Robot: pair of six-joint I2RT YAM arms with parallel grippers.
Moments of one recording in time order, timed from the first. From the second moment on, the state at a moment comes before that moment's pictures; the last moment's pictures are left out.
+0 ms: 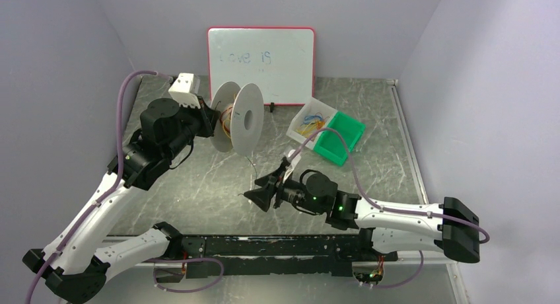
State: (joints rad) left arm -0.60 0.96 1.21 -0.48 -0.21 -0.34; right arm 1.23 1.04 0.54 0.46 0.12 0.51
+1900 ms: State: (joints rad) left arm -0.60 0.89 1.18 -0.47 -0.10 -0.34; right arm 1.18 1.00 0.12 0.93 0.47 0.12
